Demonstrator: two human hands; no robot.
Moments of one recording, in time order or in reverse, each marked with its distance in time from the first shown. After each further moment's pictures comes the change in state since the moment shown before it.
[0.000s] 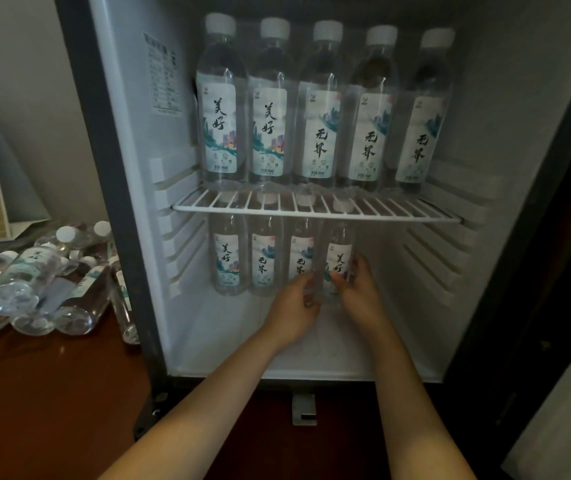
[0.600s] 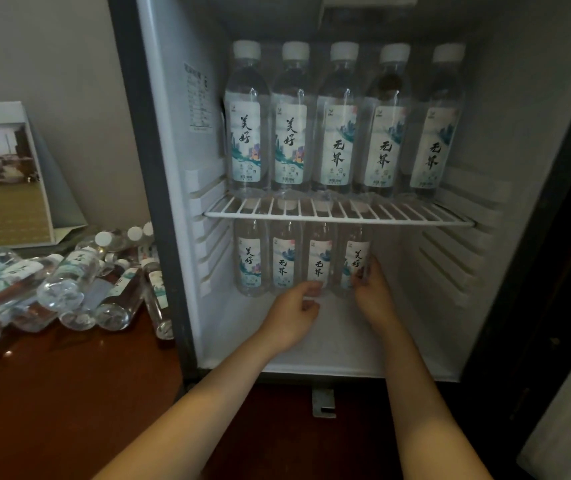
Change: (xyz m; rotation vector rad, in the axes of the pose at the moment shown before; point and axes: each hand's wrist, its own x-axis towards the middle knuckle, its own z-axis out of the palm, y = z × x) left_hand -0.031 0.009 -0.034 0.032 0.000 -0.006; right_hand 0.001 -0.007 0.006 -0.179 0.034 -0.020
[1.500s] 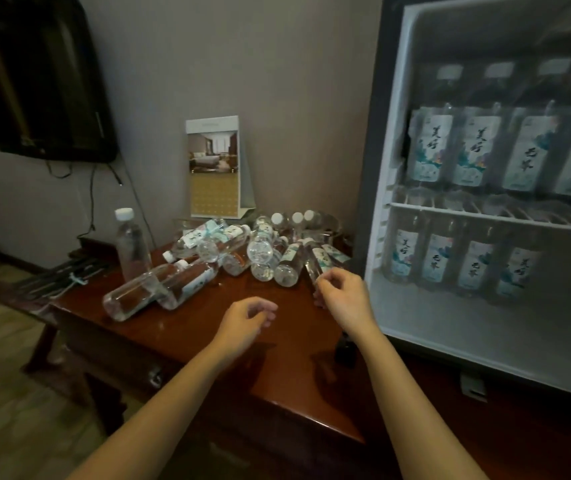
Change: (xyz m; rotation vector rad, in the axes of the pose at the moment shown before) left_hand -0.210 -0.064 -0.206 0.037 0.468 -0.367; right_hand -0.170 -0.138 0.176 0.036 -0.481 -0.160
